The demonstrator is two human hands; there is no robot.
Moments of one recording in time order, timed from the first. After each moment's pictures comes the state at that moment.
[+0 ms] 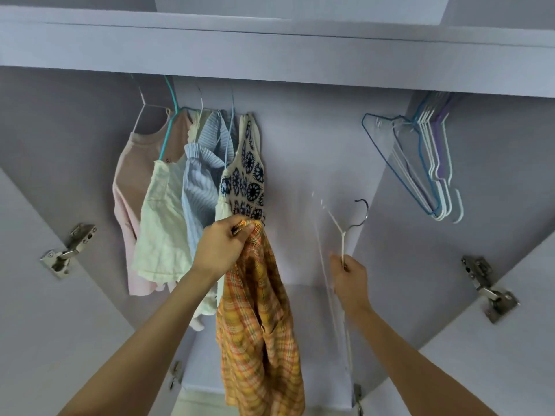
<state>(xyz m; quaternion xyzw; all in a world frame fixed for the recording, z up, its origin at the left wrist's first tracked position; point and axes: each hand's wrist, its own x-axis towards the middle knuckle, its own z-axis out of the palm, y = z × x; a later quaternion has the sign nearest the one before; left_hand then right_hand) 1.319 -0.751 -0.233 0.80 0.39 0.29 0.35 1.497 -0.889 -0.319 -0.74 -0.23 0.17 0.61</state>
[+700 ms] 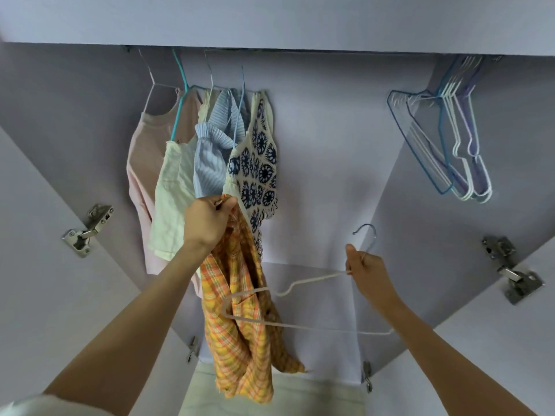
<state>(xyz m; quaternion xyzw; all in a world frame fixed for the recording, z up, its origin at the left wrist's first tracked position) 1.294 -0.719 -0.242 0.75 0.48 0.35 0.31 1.492 -0.911 -0.320 -0.76 -0.33 0.19 0.53</state>
